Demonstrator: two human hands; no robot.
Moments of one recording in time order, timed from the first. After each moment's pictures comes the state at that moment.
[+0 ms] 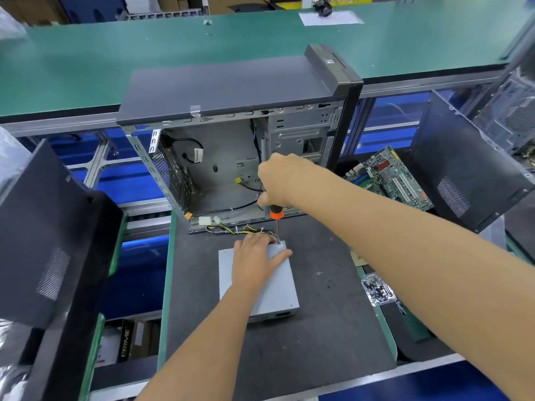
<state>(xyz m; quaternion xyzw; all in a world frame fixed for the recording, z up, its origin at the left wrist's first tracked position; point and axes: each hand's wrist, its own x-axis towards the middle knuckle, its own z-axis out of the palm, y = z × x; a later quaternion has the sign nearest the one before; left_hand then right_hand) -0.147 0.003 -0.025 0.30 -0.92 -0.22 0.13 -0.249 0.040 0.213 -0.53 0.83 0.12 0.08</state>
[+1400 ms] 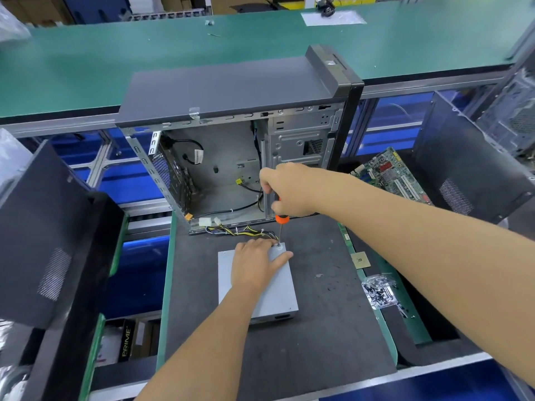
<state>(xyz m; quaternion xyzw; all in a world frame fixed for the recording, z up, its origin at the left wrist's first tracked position) -0.148 0.003 -0.028 0.29 -0.94 -0.16 0.08 -0.269 0.062 0.204 -0.57 0.81 0.05 0.16</state>
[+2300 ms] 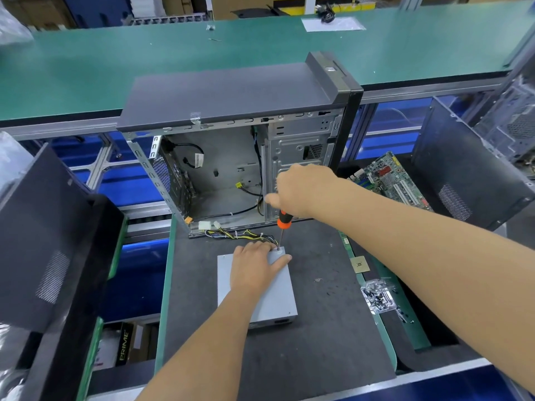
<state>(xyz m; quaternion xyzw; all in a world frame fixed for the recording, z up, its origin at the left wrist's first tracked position) -0.149 0.002 -0.025 0.30 -0.94 -0.15 0.06 -0.264 0.063 0.210 -0.51 0.85 0.12 0.09</state>
